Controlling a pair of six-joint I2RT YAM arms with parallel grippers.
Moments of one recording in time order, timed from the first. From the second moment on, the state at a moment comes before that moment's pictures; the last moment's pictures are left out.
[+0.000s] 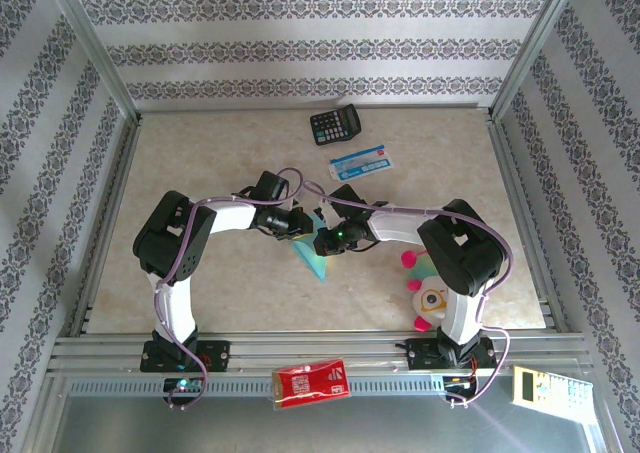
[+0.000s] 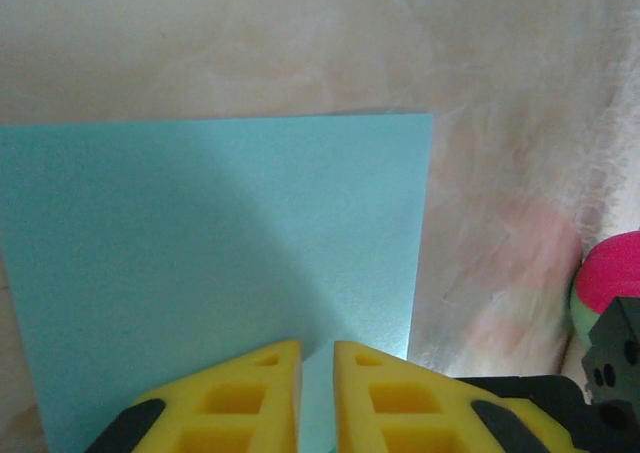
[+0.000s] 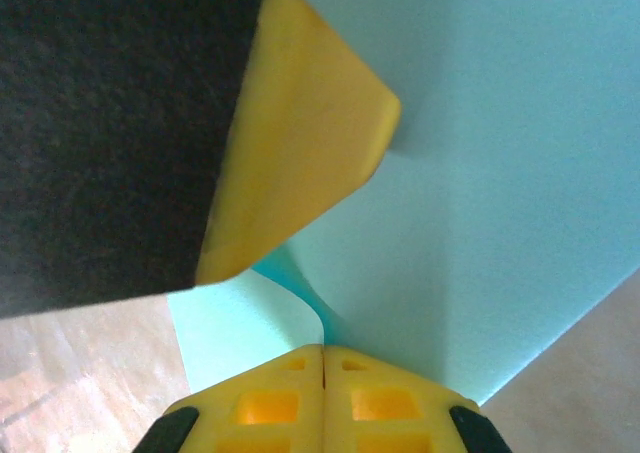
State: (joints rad) left arm -0.44 1.93 1.04 -0.14 0.62 -0.61; right arm 0.64 1.85 0.98 -0.26 -0.47 0.40
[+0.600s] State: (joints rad) left arm -0.37 1.57 0.86 -0.17 0.54 -0.70; right arm 0.64 1.84 0.95 -0.20 -0.46 0.42
